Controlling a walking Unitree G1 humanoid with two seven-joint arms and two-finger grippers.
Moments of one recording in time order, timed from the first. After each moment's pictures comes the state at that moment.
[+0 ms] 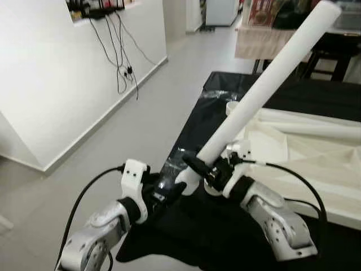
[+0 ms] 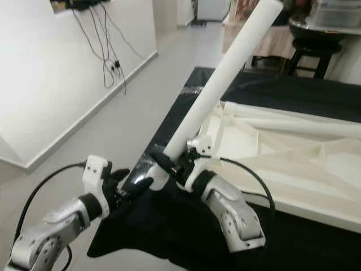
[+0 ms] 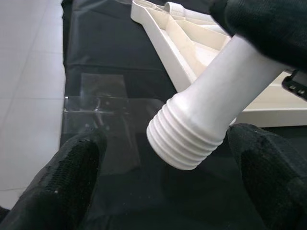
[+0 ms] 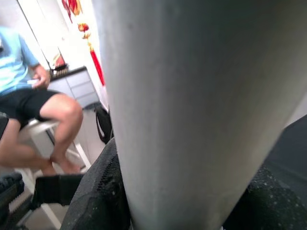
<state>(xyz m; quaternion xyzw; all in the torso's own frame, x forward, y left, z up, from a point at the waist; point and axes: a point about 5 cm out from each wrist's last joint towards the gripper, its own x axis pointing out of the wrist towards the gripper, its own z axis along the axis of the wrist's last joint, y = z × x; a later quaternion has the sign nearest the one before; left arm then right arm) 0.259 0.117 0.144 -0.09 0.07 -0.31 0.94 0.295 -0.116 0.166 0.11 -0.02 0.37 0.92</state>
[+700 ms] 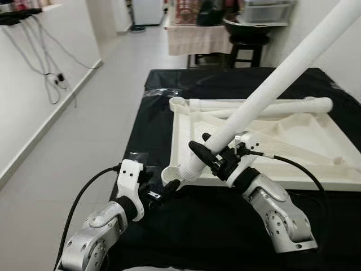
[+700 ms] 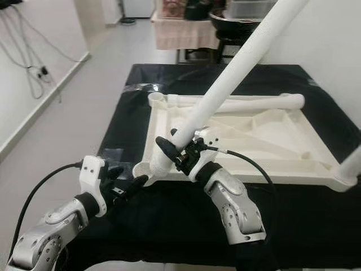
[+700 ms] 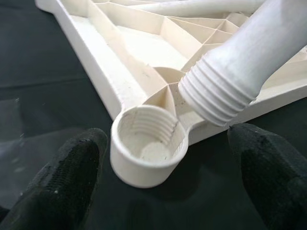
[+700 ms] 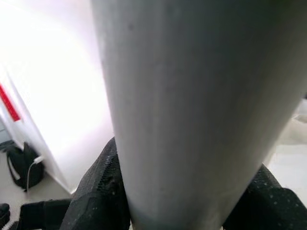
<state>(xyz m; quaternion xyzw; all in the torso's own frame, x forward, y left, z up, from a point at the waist) 0.265 0.120 0.140 -0.08 0.06 -0.29 0.95 0.302 -0.130 0.185 0.10 -0.07 0.34 0.93</state>
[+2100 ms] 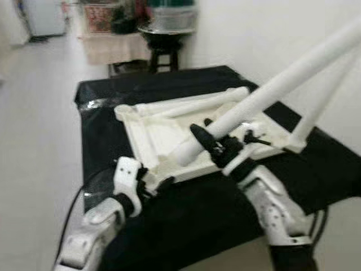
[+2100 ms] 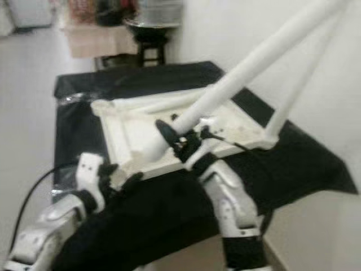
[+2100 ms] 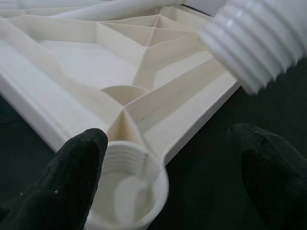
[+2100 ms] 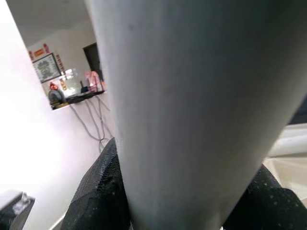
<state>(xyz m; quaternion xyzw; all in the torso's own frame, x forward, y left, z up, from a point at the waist) 0.274 0.124 0.138 -0.07 0.05 -0.26 0.96 0.304 -0.117 0.207 0.15 -0.10 0.35 0.92</state>
